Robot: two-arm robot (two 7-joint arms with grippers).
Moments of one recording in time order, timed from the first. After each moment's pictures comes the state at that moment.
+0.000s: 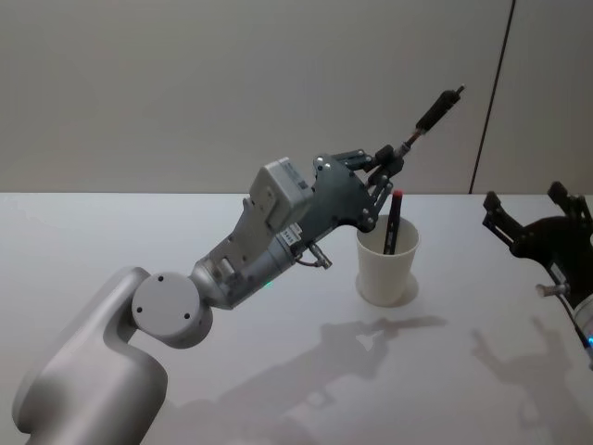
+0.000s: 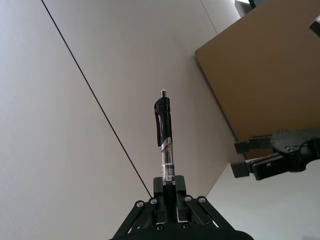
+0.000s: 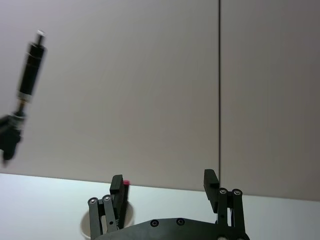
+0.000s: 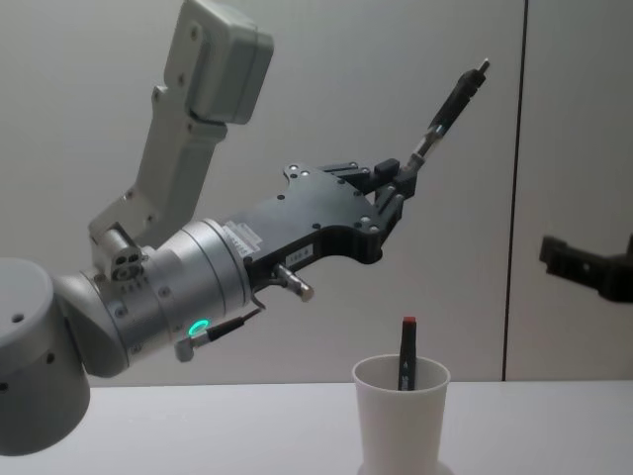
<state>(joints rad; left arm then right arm) -0.46 0.20 0.40 -1.20 -0.11 -0.49 -0.51 0.06 0.17 -0.12 -1.60 0.26 -0.04 0.18</state>
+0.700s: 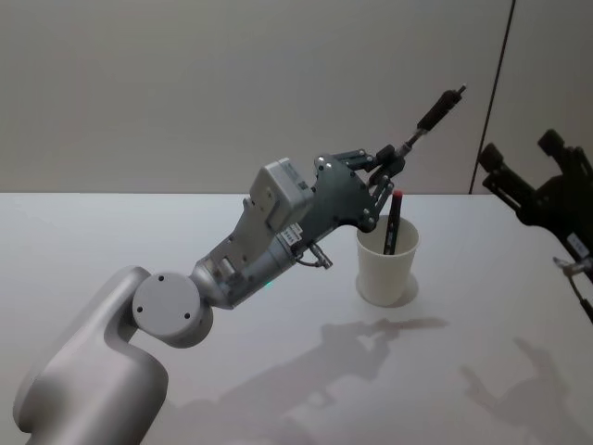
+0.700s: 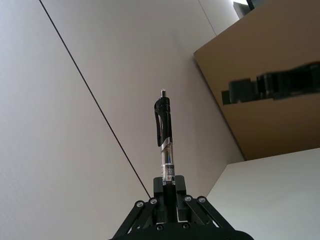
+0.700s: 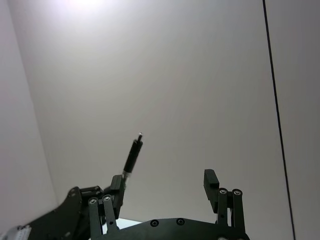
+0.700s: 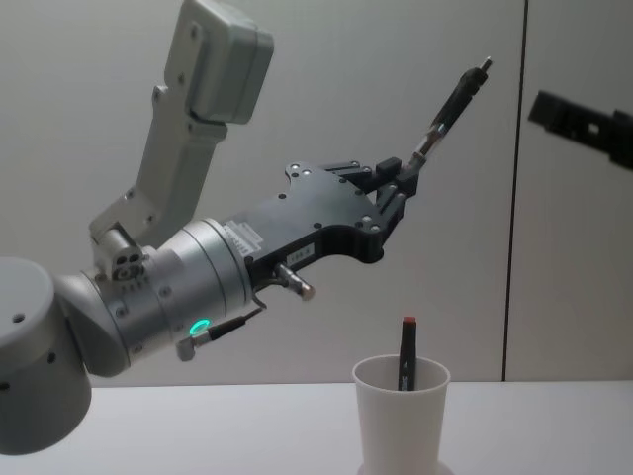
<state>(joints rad) -0.47 0.20 0.40 -1.20 -0.12 -0.49 -0.52 0.02 0.22 -0.10 -1.77 0.50 -0.05 0.38</state>
